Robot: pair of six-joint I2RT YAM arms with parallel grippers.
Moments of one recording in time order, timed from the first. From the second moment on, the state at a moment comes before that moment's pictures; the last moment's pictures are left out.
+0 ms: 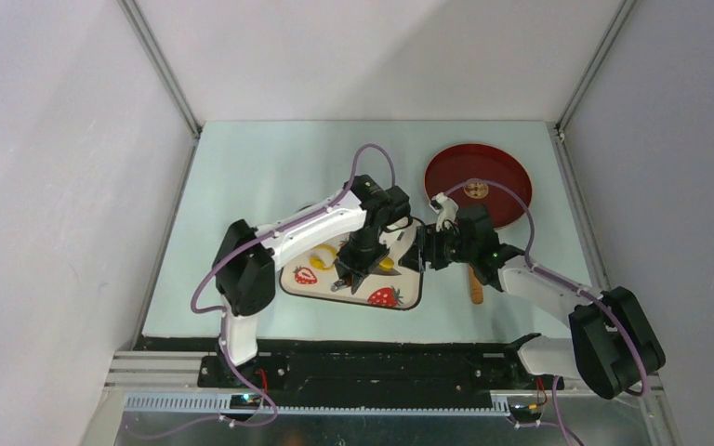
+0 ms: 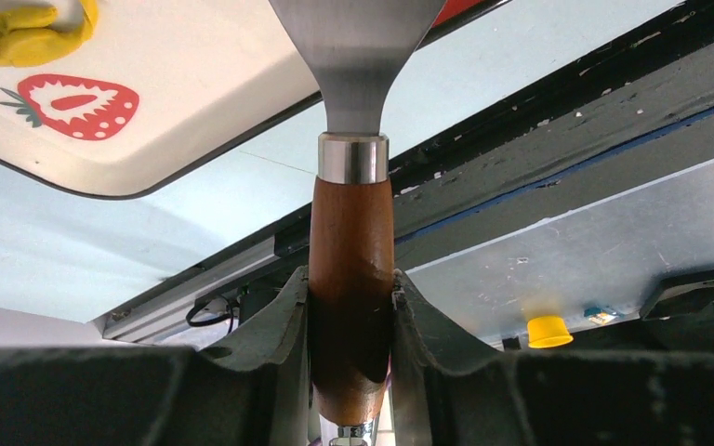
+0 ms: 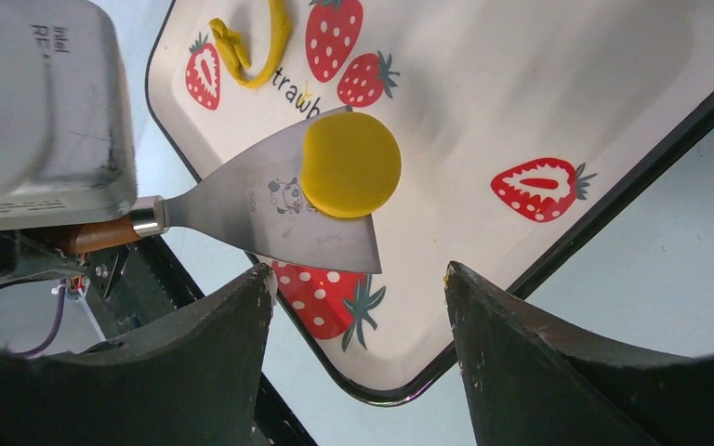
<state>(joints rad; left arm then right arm) -0.91 1.93 1.72 -1.50 0.10 -0.22 0.47 1.26 0.59 0.06 -0.48 0.38</state>
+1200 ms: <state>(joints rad) -0.89 1.82 1.70 -1.45 0.17 -0.23 0.55 1.40 0.60 0.17 -0.43 0.37</state>
